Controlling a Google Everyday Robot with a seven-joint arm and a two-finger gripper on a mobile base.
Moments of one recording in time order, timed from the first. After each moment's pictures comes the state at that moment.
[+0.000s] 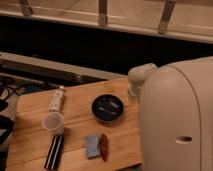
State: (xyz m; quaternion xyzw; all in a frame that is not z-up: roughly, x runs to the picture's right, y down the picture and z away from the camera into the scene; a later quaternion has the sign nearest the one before) arm 0.172 0.076 0.838 -0.22 0.16 0.60 0.76
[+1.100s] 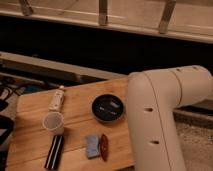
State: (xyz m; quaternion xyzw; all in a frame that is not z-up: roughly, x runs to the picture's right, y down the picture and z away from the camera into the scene) arm 0.165 0.146 0.910 -0.33 0.22 0.59 0.70
